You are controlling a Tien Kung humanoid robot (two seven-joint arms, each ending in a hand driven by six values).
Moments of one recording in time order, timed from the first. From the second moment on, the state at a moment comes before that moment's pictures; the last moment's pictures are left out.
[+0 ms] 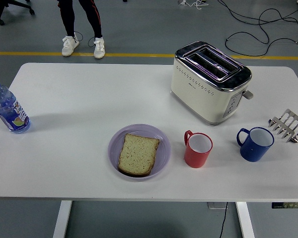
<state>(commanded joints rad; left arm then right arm) -0.06 0.00 -1.13 -0.18 1.75 -0.10 0.29 0.04 -0.31 1.58 1.67 -0.45 -0.24 0.08</state>
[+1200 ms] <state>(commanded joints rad) -0.06 0.00 -1.13 -0.18 1.75 -0.10 0.29 0.08 -0.30 1.64 1.47 -0.05 -0.15 -0.05</state>
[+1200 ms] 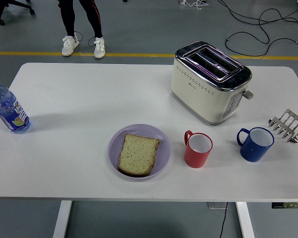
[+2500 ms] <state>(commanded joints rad) -0.07 0.00 -1.16 -0.18 1.78 -0.10 0.29 0.09 -0.29 1.67 1.47 -0.02 -0.15 -0.05</state>
